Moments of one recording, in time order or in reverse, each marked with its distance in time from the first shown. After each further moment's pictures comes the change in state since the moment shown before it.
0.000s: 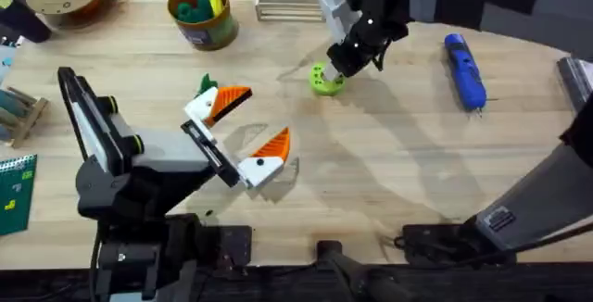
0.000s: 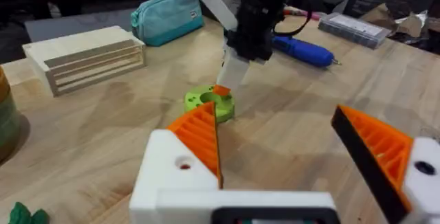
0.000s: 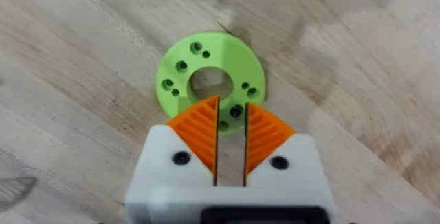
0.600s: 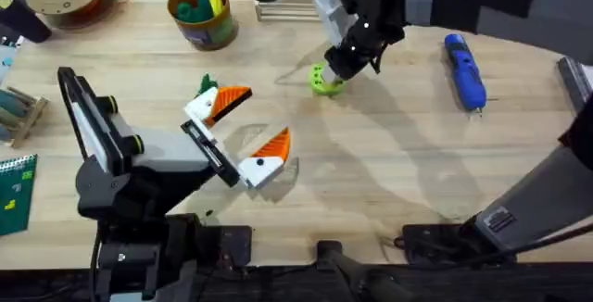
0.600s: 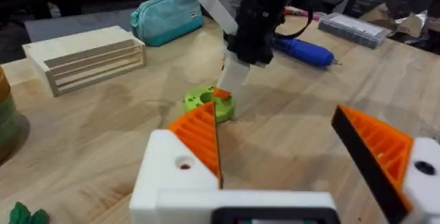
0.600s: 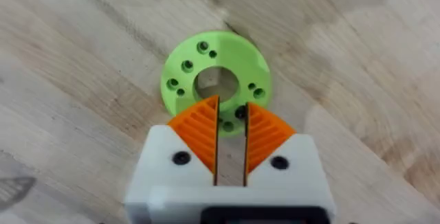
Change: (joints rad) left arm 0.000 0.000 0.000 0.000 0.000 0.000; right arm 0.019 0.000 -0.009 0.006 0.015 0.000
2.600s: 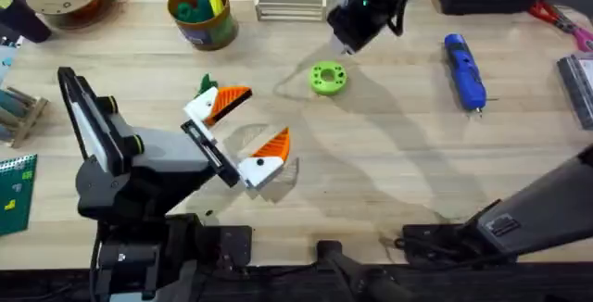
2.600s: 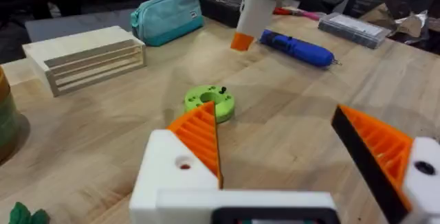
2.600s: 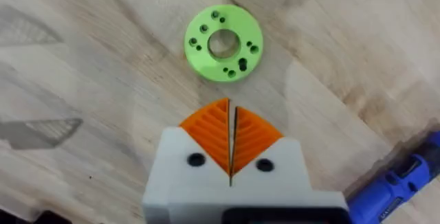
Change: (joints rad) left arm 0.000 0.000 0.000 0.000 0.000 0.000; right arm 0.049 -0.066 0.330 -0.421 0.067 0.012
